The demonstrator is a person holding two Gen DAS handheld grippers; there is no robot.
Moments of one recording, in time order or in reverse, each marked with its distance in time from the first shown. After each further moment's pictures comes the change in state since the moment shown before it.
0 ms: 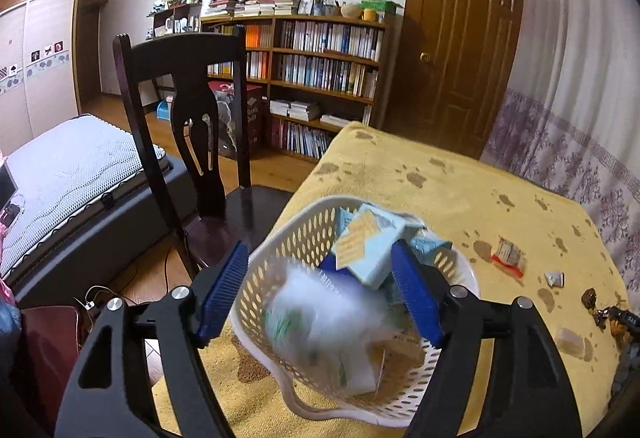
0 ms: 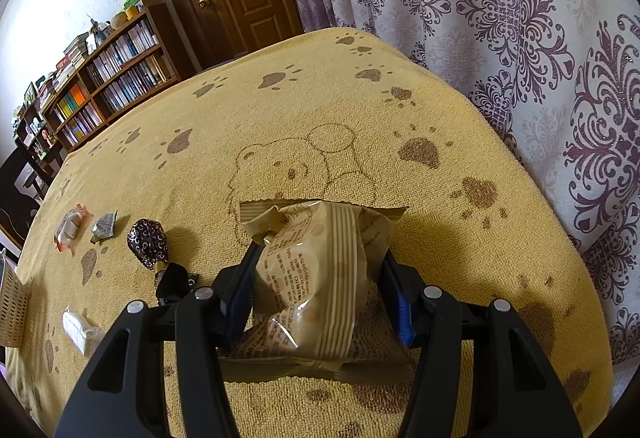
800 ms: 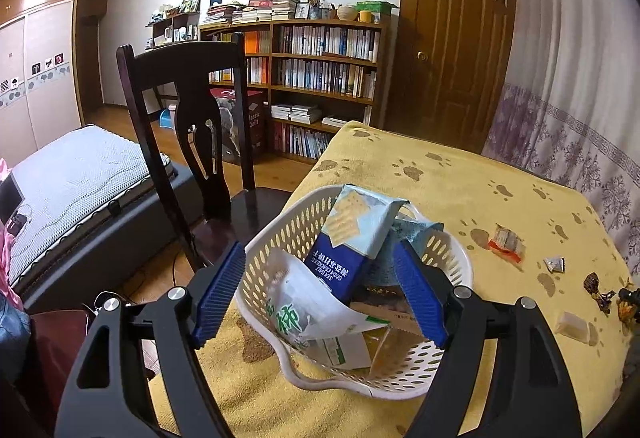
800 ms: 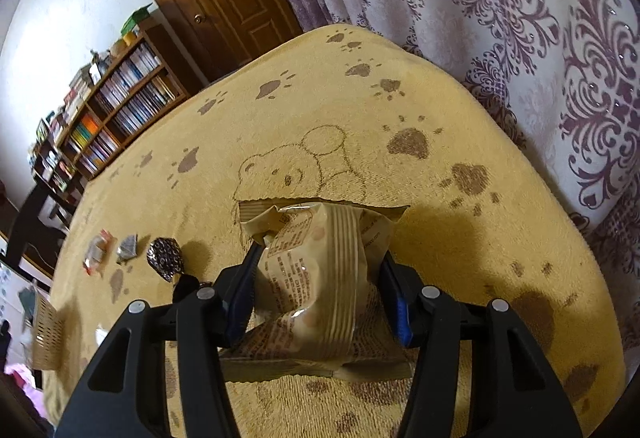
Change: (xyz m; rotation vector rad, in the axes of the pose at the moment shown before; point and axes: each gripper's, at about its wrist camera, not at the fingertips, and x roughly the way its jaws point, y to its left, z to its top) left arm -0.016 -0.012 -0.014 0.042 -0.007 0.018; right arm -0.006 -0.024 0.003 0.131 0.014 0.102
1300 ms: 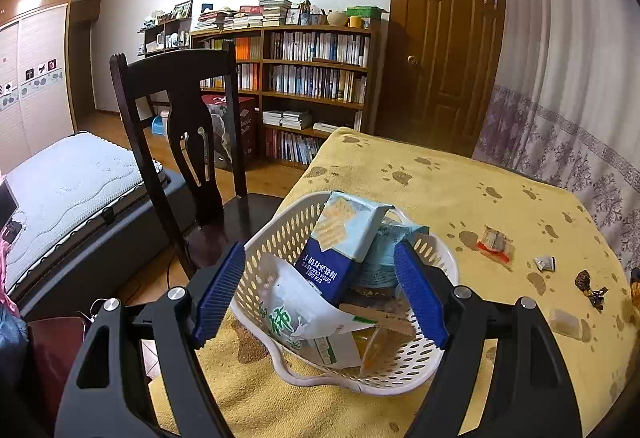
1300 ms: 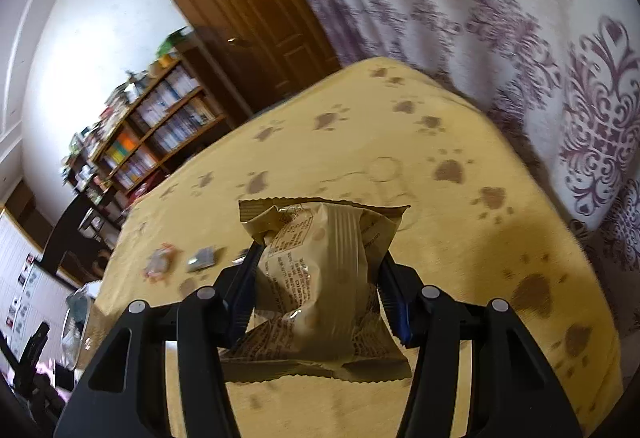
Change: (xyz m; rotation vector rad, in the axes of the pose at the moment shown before) left arm -0.010 -0.001 0.001 0.011 -0.024 -0.034; right arm -0.057 0.040 -0.004 -0.019 -0.075 0.139
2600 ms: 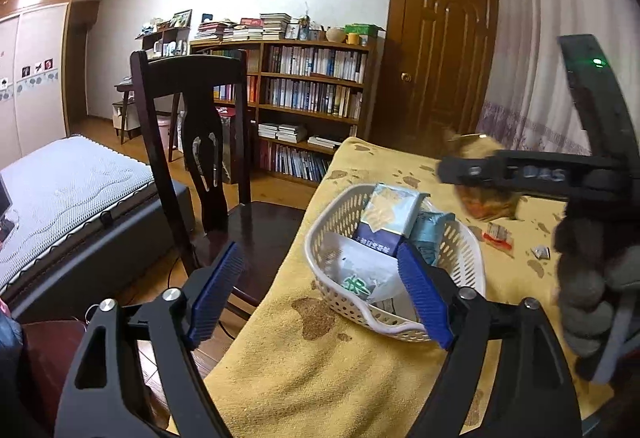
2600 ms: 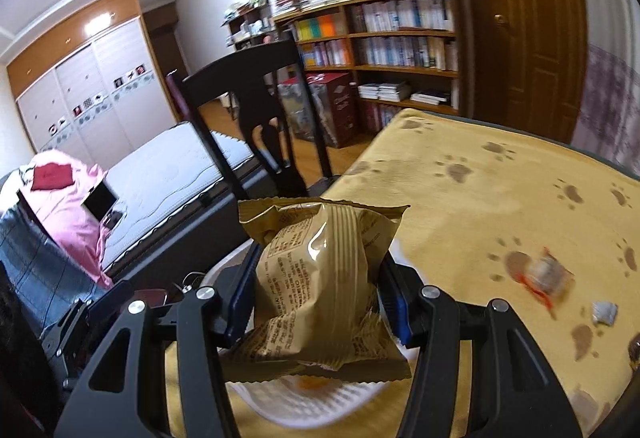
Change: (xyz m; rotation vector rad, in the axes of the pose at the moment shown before) left arm -0.030 0.070 -0.026 -0.027 -0.064 -0.054; right arm 0.060 0.469 -0.146 -0.665 0.200 0.405
